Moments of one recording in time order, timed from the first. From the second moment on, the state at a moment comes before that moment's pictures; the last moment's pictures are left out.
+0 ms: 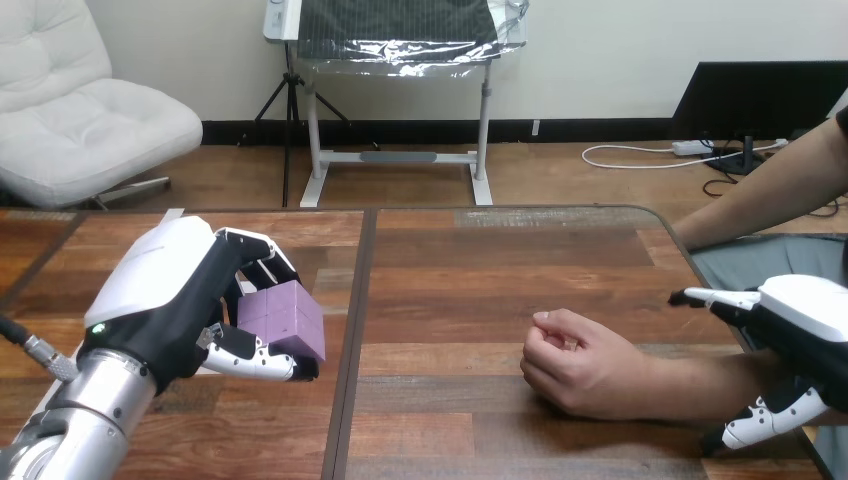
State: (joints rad) left arm 0.10 0.56 0.00 -0.34 0.52 0.06 -0.22; right arm -0.05 -0.88 -0.07 0.34 -0.52 -0.52 0.37
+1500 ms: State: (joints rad) left arm 0.11 0.57 0.02 -0.35 0.48 0.04 -0.23; right arm -0.18 -0.88 0.08 0.50 -0.59 -0.59 0.24
